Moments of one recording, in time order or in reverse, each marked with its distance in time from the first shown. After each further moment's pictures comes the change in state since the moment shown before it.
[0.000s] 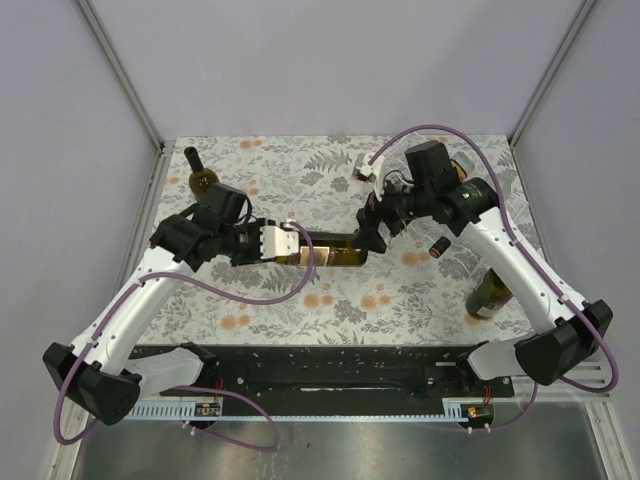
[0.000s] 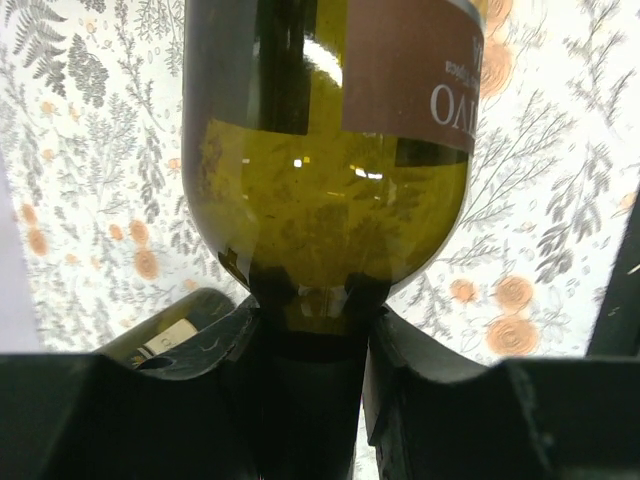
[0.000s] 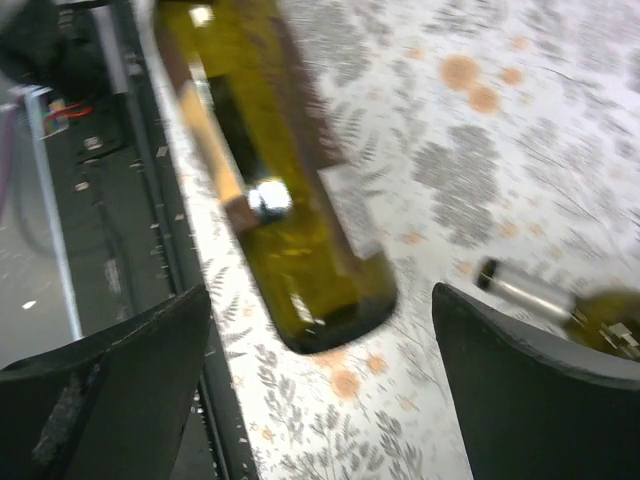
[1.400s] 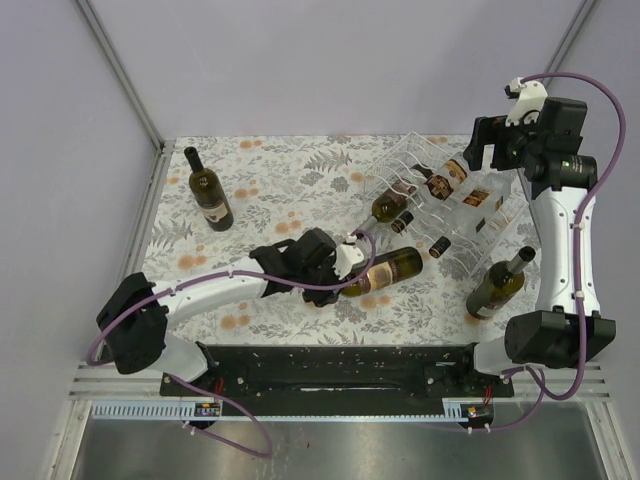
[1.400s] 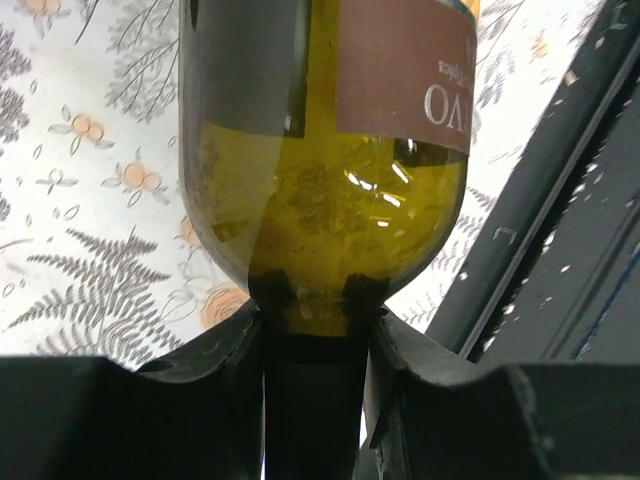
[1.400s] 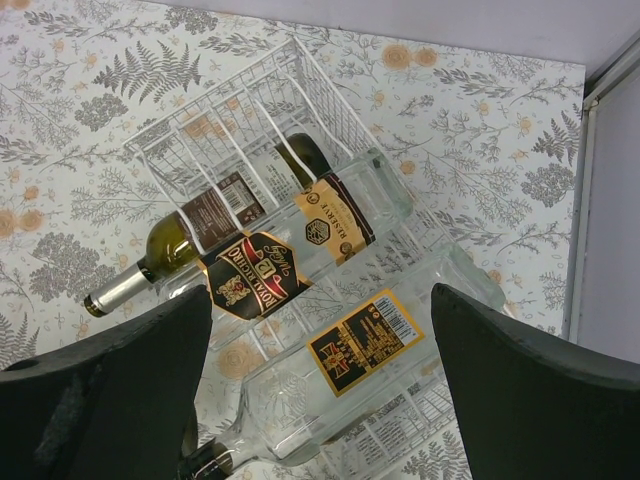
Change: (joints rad) left arm -0.440 0.307 -0.232 0.551 -0.103 -0.966; right arm -0.696 0.039 0.215 0.073 0.378 0.243
